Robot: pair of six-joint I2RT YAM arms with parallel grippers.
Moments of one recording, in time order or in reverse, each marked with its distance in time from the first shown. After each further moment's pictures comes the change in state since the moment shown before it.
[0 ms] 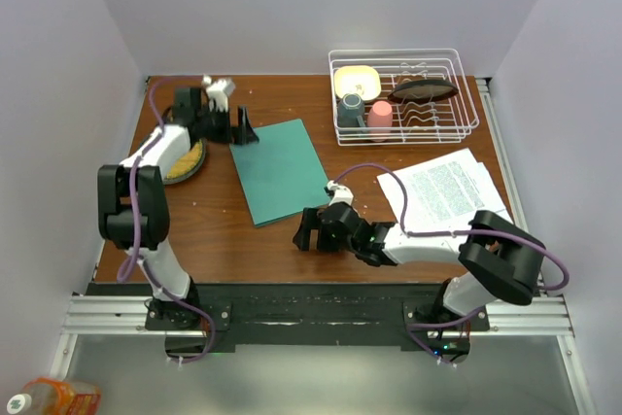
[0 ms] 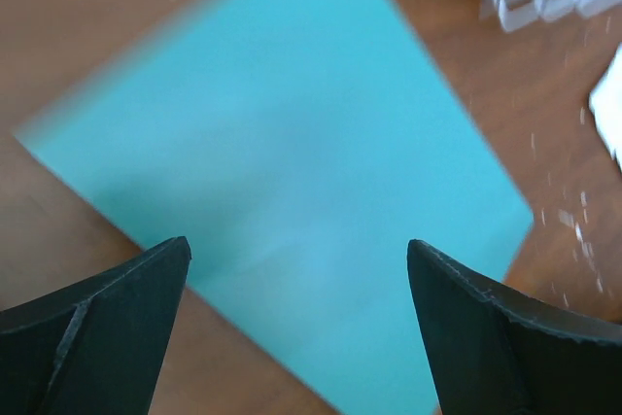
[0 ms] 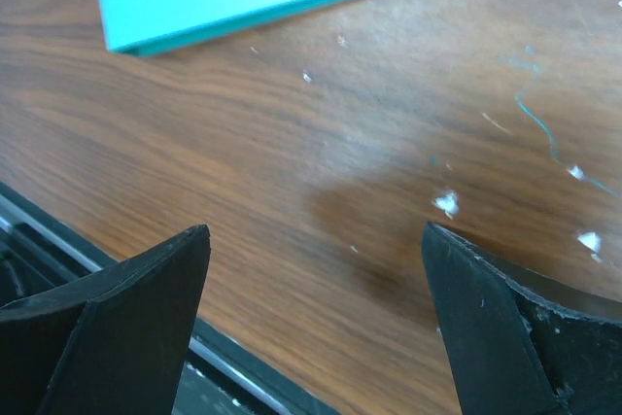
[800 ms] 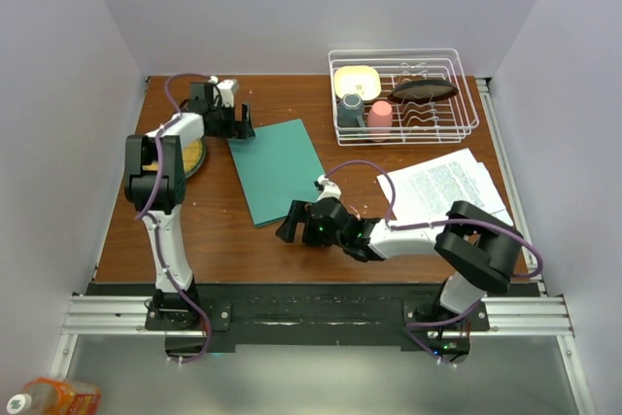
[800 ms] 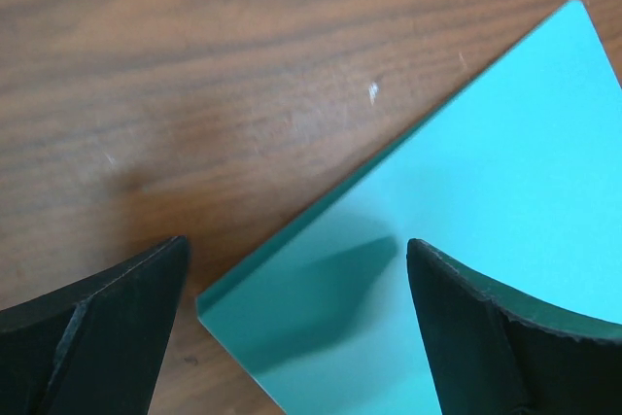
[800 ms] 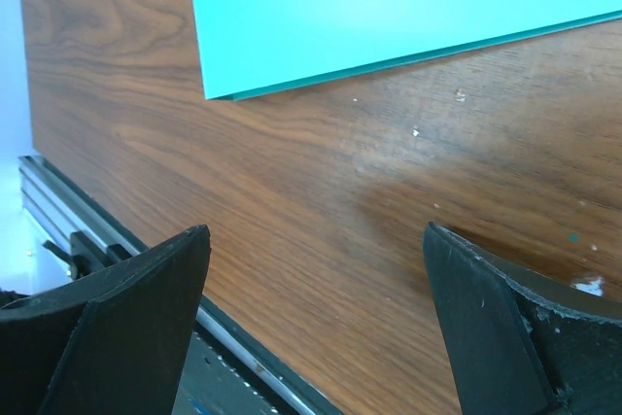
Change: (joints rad) left arm -0.001 0.399 0.340 0.034 -0.220 0.037; right arm 0.000 0.132 0.077 0.156 -0.059 0.095
